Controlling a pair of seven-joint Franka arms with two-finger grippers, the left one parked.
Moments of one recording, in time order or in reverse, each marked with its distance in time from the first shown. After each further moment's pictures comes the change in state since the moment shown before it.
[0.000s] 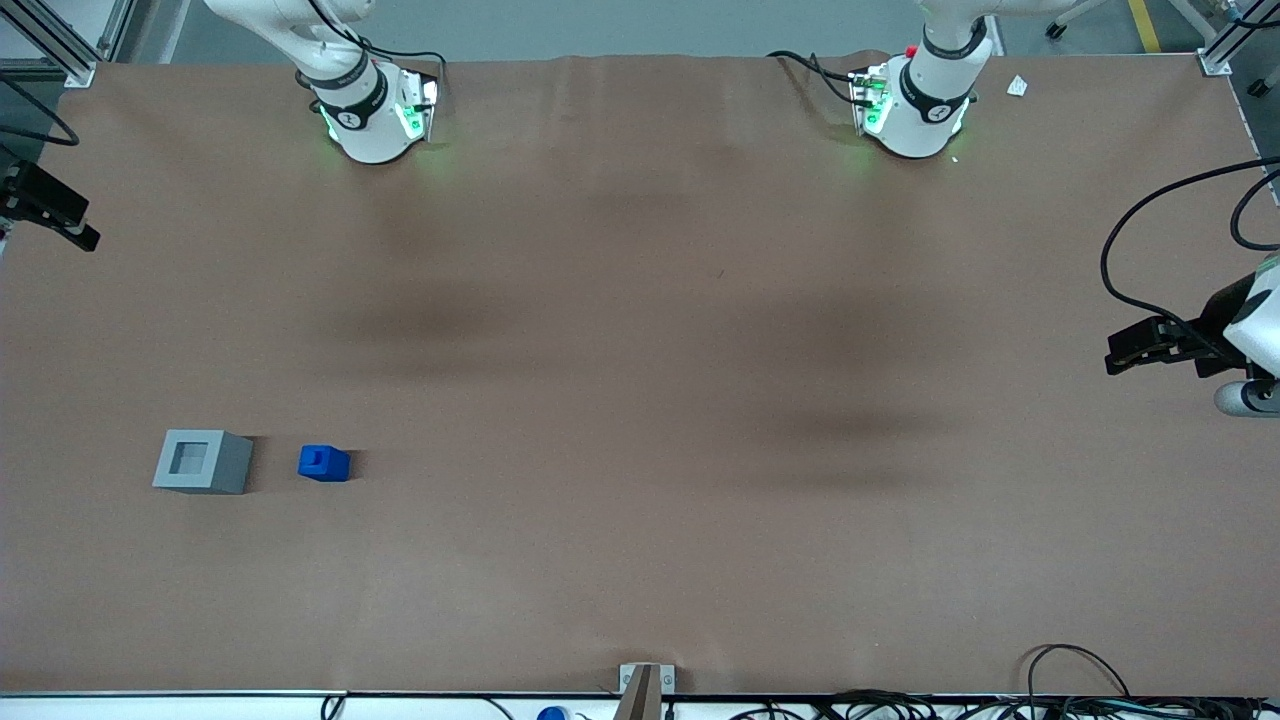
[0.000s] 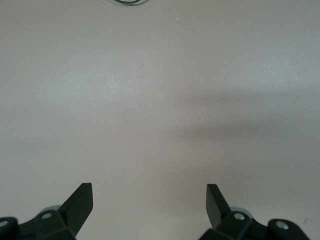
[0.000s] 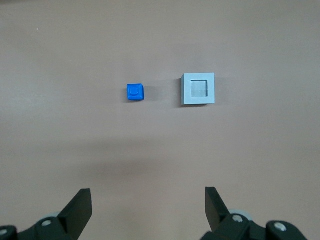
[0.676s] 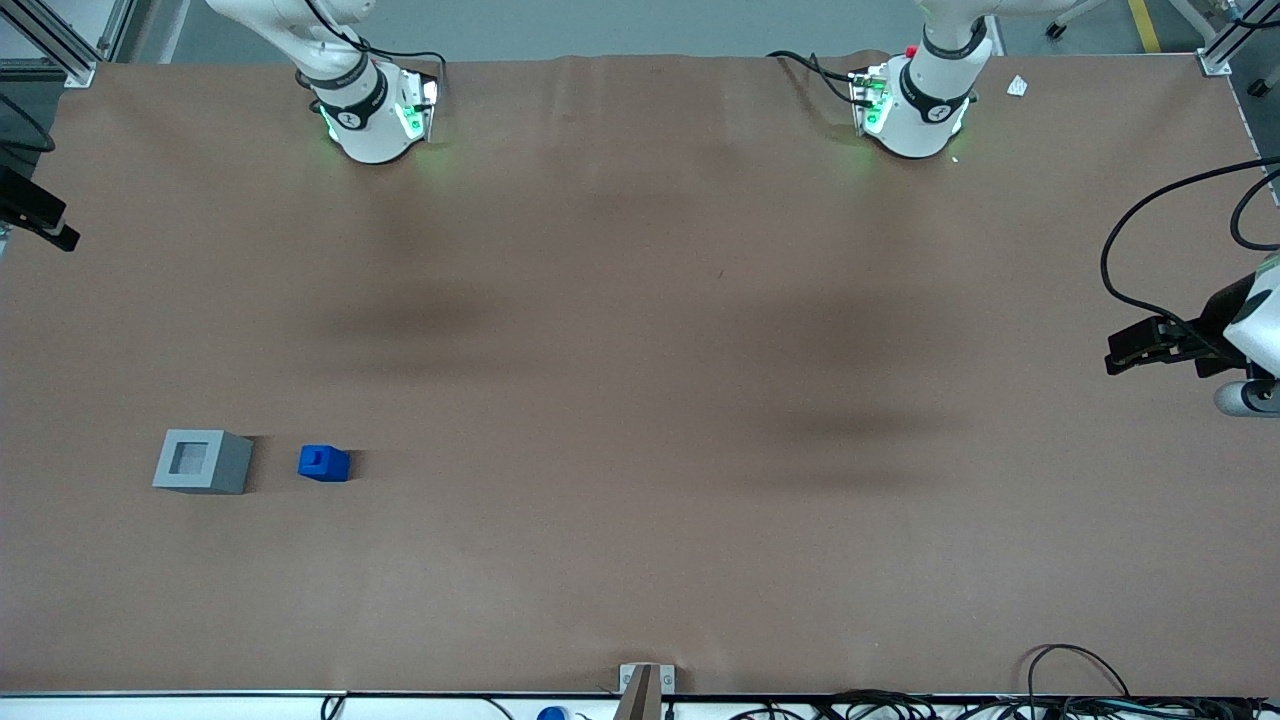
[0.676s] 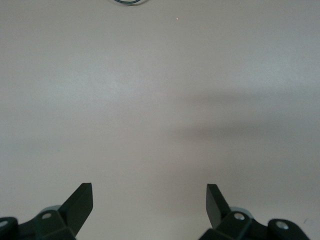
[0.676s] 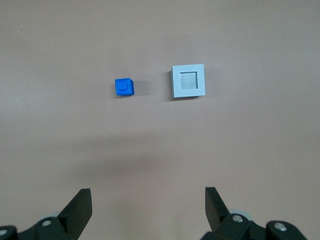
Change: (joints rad) arm -0.049 0.011 -0.002 0.000 0.001 -0.022 -0.012
